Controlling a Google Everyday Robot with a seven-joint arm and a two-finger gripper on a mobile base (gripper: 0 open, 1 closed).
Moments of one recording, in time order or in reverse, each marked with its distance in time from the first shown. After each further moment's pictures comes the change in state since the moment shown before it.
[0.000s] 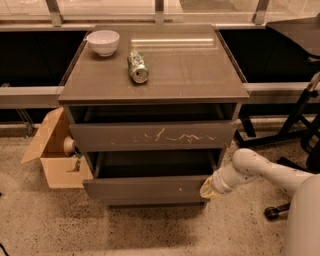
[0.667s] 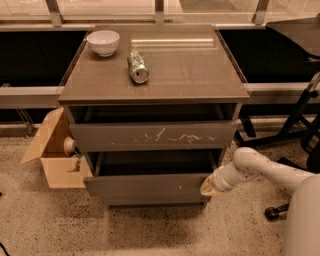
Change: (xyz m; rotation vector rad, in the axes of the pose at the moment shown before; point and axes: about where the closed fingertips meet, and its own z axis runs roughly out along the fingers) arm 0.000 -0.009 -0.002 0.015 -0.004 -0.004
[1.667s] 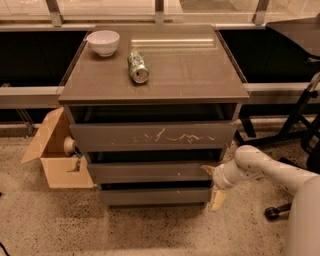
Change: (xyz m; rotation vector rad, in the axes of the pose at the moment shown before) arm -0.003 -0.011 -0.007 0.026 -0.016 -0.010
